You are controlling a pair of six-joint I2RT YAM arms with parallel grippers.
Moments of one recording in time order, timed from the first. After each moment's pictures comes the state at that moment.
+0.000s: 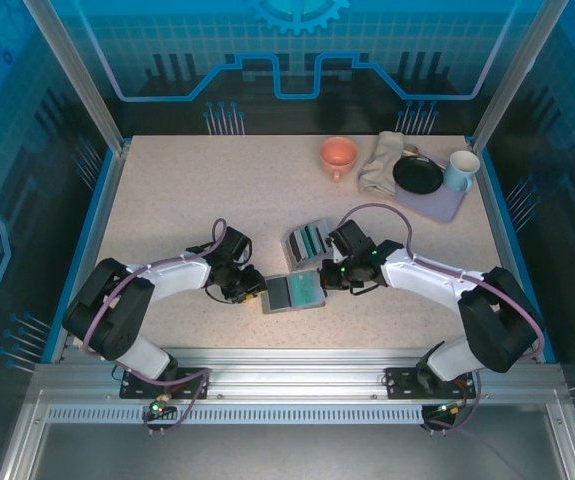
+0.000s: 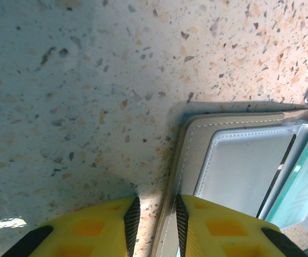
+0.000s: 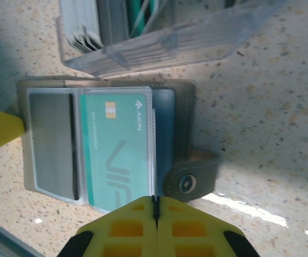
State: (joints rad) left arm -0.48 1.55 0.71 -0.37 0.36 -0.92; right arm 0.65 1.47 0.83 -0.46 -0.22 0.61
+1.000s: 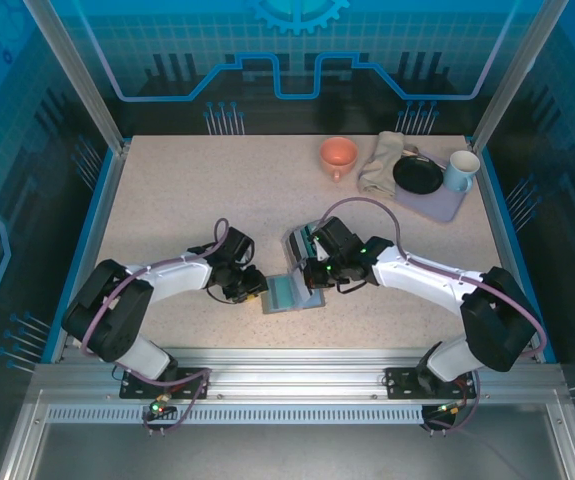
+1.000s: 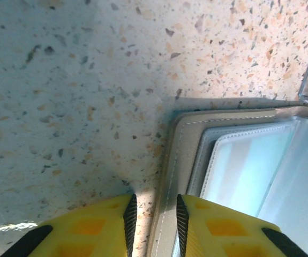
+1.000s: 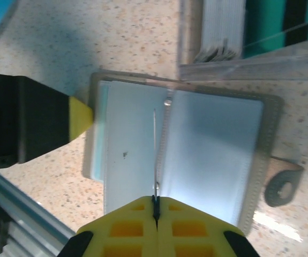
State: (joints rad) left arm -0.50 1.54 0.71 -0.38 0.33 -0.92; right arm 0.75 1.48 0.94 -0.52 -0.20 0.61
